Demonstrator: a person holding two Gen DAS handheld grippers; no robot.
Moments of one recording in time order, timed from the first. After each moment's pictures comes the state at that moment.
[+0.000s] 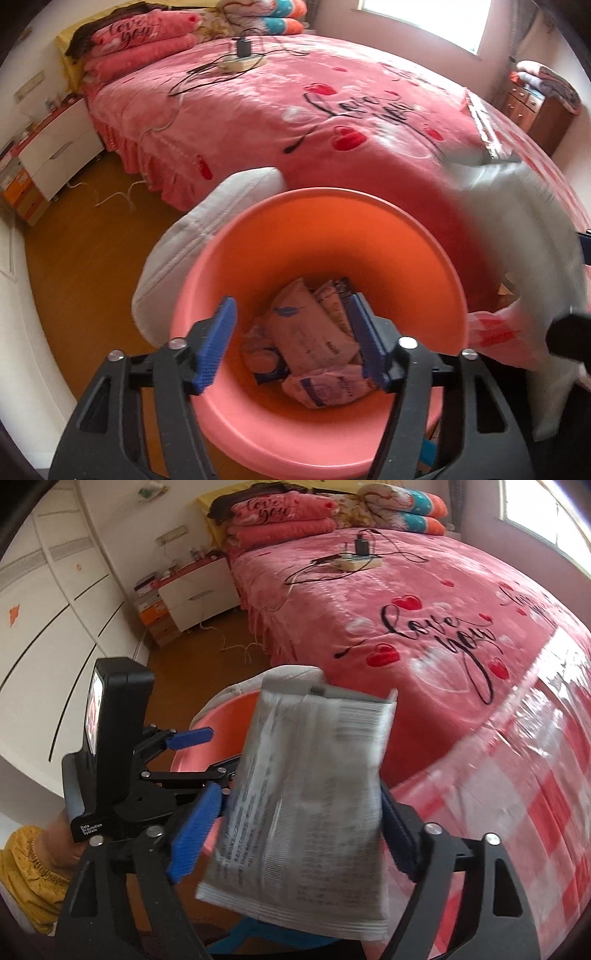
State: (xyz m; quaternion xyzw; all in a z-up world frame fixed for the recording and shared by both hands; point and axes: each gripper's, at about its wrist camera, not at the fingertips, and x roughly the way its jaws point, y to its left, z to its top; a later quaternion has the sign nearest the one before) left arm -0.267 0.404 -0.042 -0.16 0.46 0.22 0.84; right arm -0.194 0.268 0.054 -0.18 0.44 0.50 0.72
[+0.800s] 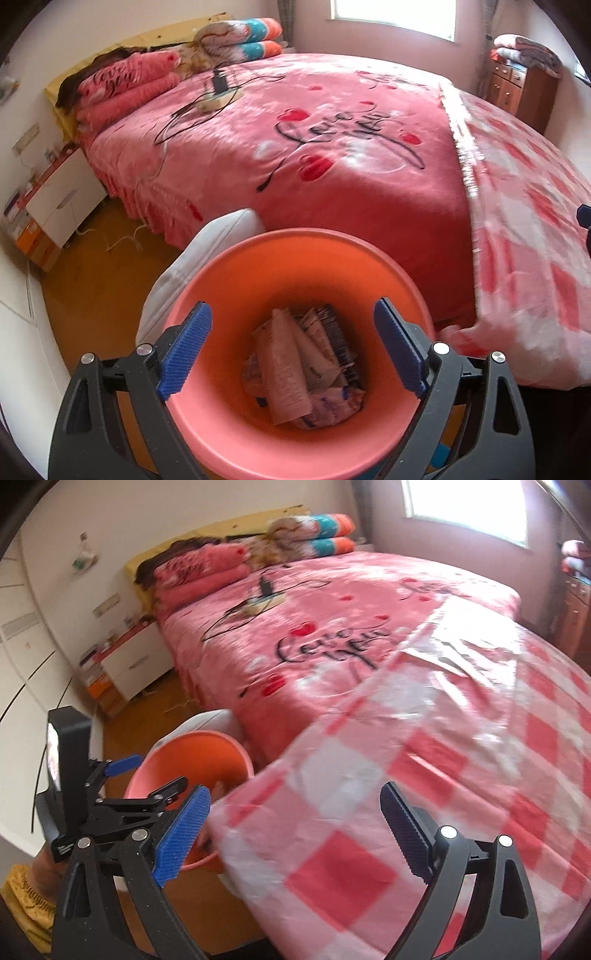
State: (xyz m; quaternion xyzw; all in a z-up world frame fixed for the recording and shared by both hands) left arm -0.232 0.356 -0.011 -0.07 0.44 0.22 0.87; right arm -0.139 0.155 0.073 -0.07 0.41 0.39 0.82
